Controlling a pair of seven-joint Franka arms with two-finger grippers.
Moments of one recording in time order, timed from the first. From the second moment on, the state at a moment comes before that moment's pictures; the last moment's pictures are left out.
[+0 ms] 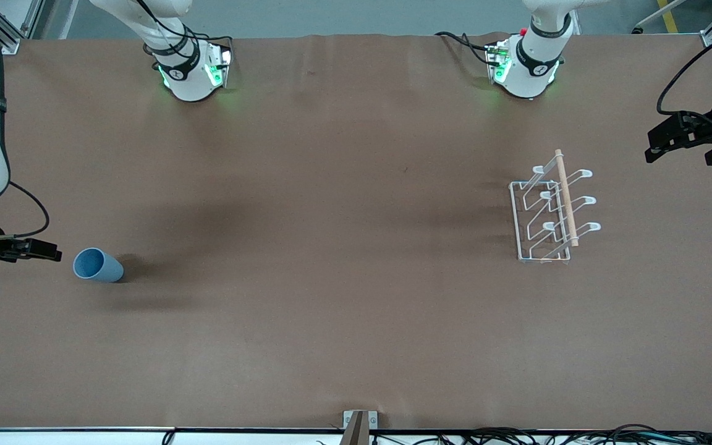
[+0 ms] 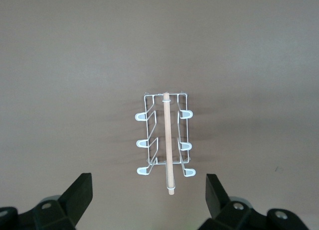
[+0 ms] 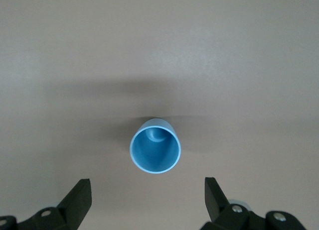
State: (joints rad) left arm 0.18 0.00 -0.21 -1.52 0.01 1.53 0.04; right arm -0.17 0.43 -0.07 -1.51 0.02 1.88 -0.24
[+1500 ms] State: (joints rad) left arm 0.20 0.00 -0.21 -1.52 0.01 1.53 0.04; right arm -0.22 0.58 -0.07 -1.67 0.07 2.12 -0.30
